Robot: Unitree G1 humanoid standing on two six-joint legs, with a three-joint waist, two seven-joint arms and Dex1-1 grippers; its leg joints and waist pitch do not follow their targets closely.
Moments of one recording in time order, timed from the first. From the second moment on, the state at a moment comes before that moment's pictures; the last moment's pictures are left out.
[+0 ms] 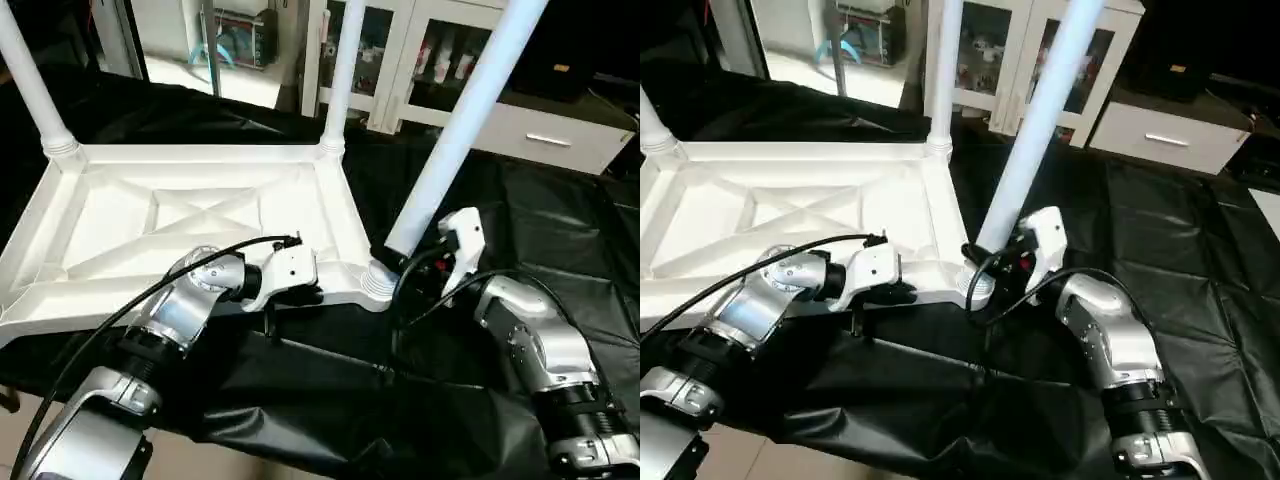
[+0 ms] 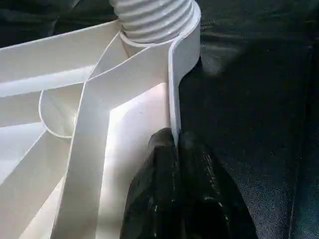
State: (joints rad) left arm -0.63 0.35 -0.35 0.54 0.19 -0.01 -1.08; right arm -0.41 -0.27 -0.05 0.35 0.43 0.35 0.71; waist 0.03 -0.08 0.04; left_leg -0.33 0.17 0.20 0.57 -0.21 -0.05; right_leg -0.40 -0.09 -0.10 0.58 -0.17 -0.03
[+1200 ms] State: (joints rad) left arm -0.58 0.35 -0.39 0.43 0.15 -0.01 -1.13; right arm -0.42 -0.43 0.06 0.06 0.45 0.61 0.75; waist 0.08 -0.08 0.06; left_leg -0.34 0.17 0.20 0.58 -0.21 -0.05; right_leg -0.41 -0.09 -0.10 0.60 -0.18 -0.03
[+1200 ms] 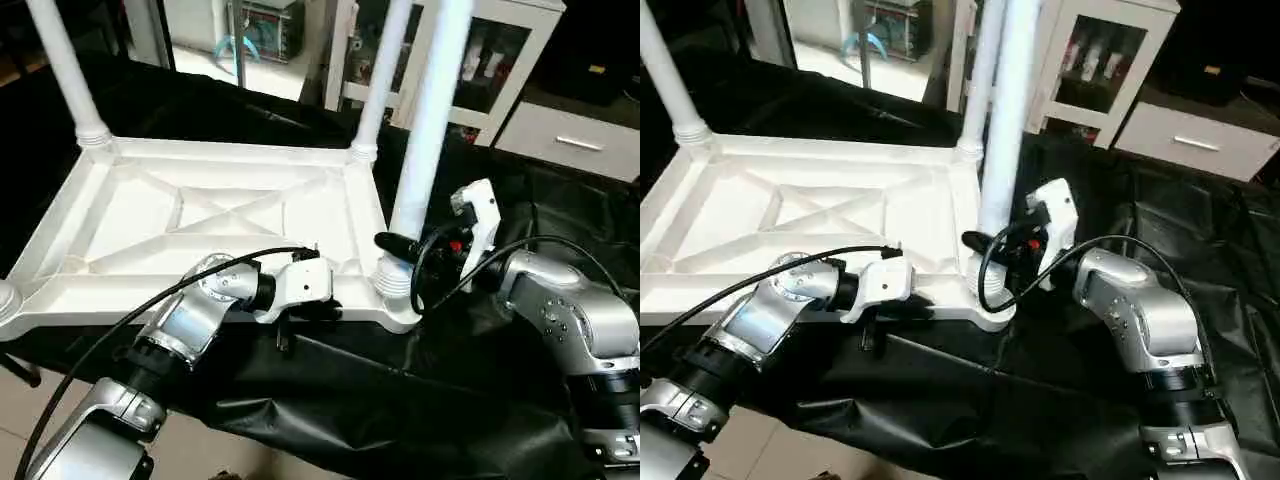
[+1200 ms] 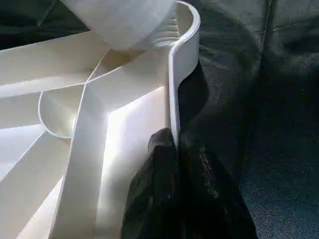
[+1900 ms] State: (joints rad) left arm -0.58 0.35 -0.40 0.43 0.15 -0.01 -1.12; right arm -0.36 -0.50 0.11 0.00 0.36 0.55 0.78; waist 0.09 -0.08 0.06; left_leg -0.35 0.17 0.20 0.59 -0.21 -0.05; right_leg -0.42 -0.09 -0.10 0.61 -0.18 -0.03
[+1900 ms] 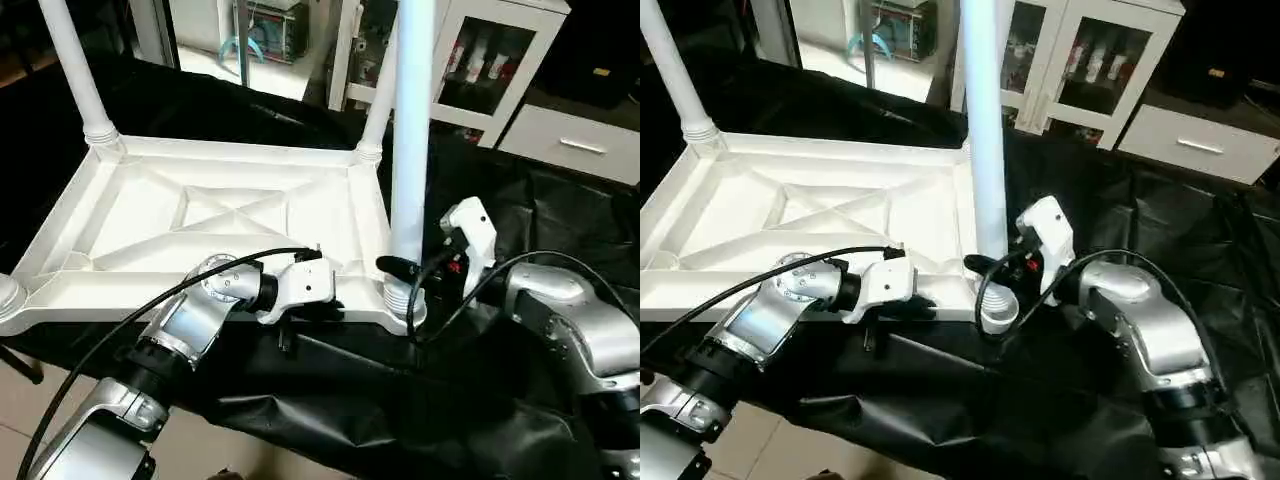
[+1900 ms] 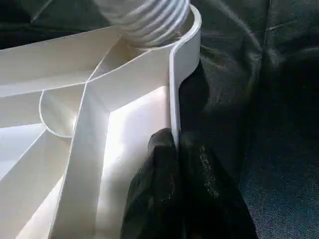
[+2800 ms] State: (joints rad) left arm -0.59 0.35 -0.40 0.44 0.15 -0.01 -1.12; right arm -0.32 -0.37 -0.03 0.09 0.44 0.56 0.72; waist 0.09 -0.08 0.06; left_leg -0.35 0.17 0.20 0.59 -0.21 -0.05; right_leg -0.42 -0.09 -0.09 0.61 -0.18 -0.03
